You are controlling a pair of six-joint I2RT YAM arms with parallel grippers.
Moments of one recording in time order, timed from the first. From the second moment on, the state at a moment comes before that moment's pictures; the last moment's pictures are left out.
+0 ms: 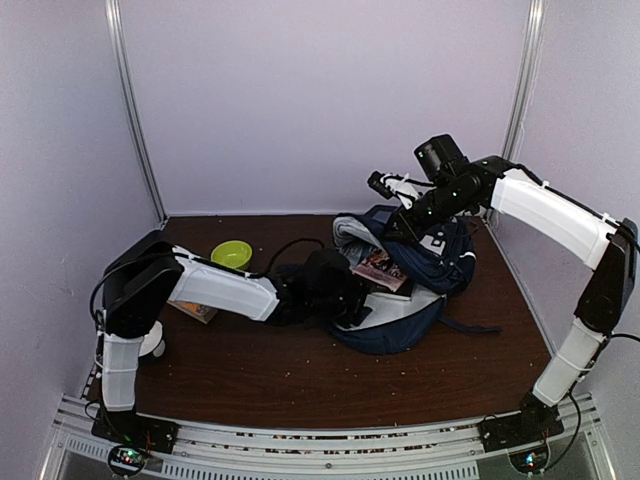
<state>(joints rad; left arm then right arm) -1.03 2.14 1.39 0.27 -0.03 -1.86 0.56 1.67 1.65 -0.84 -0.30 -0.24</state>
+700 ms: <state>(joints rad) -0.70 1.41 0.88 -0.35 -0.20 -1.06 0.68 1.66 1.30 -0.89 -0.30 -0.67</state>
